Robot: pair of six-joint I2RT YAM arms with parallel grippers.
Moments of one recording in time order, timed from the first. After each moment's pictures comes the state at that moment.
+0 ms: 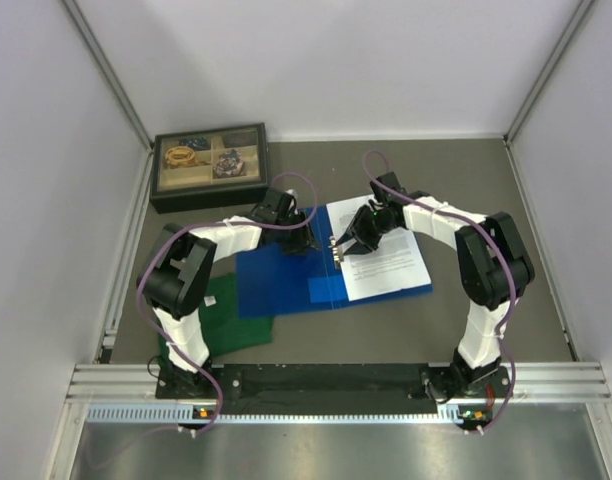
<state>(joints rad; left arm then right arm) -0.48 1.84 1.09 -0.15 0.27 -0.70 0.44 1.87 1.24 -0.47 -0.47 1.04</state>
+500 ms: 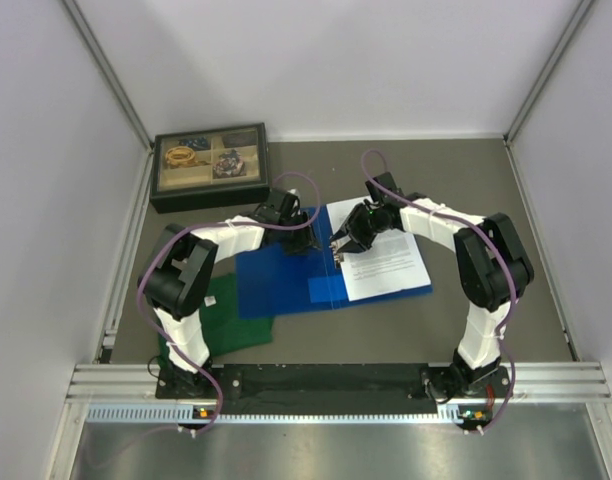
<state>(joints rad) -0.51 1.84 1.10 -0.16 0.24 -0.70 0.47 1.86 1.23 -0.40 -0.48 1.15</state>
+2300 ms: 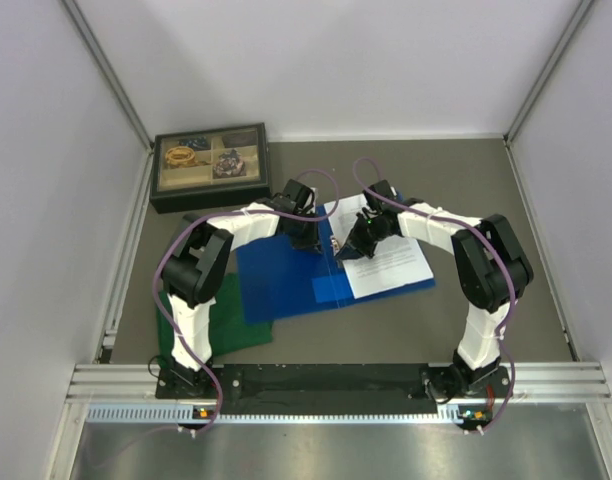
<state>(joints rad) -0.54 1.99 1.31 -0.36 0.25 -0.52 0.48 1.86 1.19 -0.44 -0.47 1.03</state>
